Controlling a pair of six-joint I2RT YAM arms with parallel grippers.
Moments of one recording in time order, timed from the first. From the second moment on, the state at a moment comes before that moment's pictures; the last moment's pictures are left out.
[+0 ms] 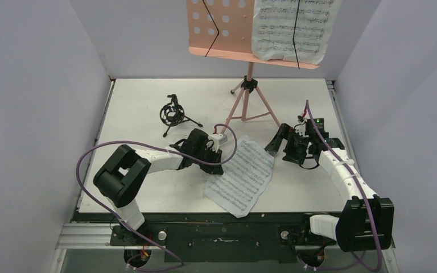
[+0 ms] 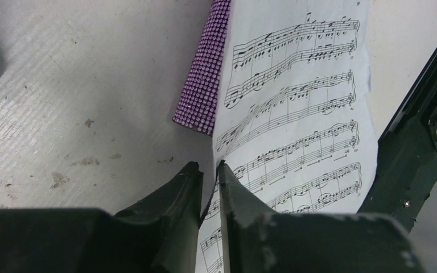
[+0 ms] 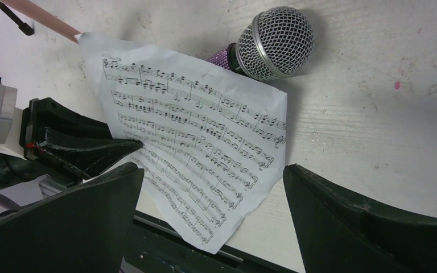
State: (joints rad) left arm -0.67 1.73 0.85 0.01 0.48 -0.24; right arm 0.05 1.22 0.83 -0.58 -0.43 0.49
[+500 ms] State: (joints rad) left arm -0.67 1.45 0.81 0.16 0.45 -0.24; right arm 0.04 1.19 0.93 -0.60 -0.44 0.48
